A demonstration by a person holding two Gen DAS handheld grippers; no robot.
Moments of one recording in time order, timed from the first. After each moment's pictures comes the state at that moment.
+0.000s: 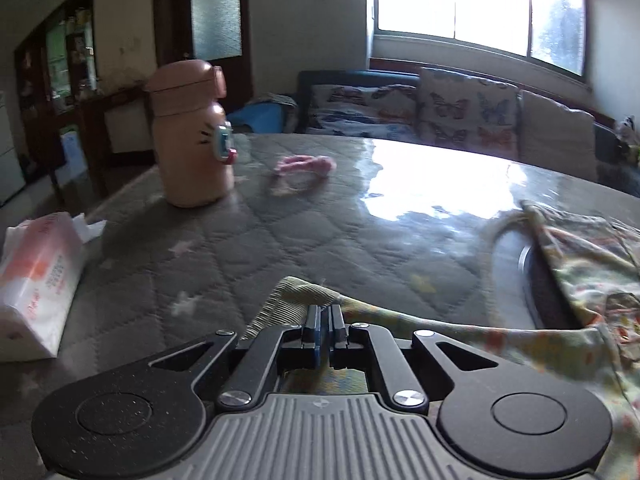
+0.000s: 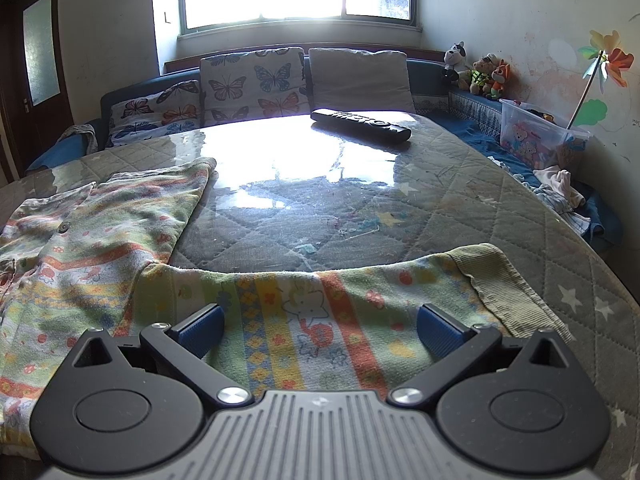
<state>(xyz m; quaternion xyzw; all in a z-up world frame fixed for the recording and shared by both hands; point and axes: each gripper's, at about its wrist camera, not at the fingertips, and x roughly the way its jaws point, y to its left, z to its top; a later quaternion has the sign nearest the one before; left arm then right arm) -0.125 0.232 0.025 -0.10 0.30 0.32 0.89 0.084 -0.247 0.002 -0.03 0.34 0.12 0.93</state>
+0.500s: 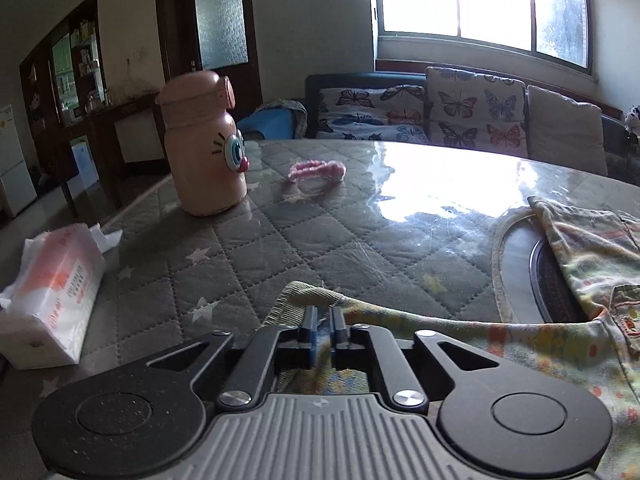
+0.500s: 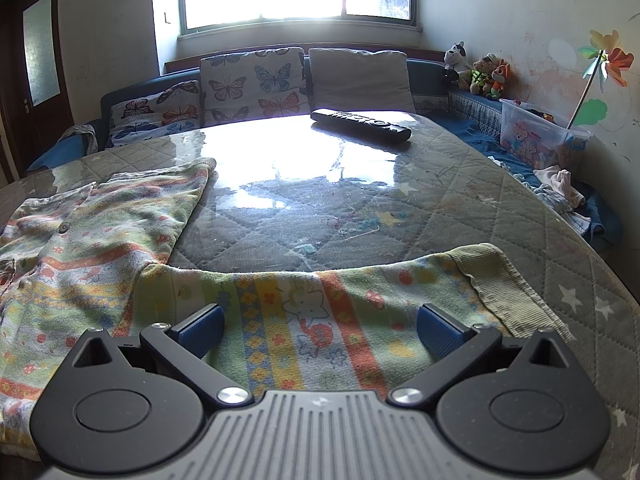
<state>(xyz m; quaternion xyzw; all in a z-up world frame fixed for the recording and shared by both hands) -0.130 0.218 0.037 -0.07 0.30 0.33 0.89 0.084 -0.247 0.002 -0.03 0.34 0.12 0.93</state>
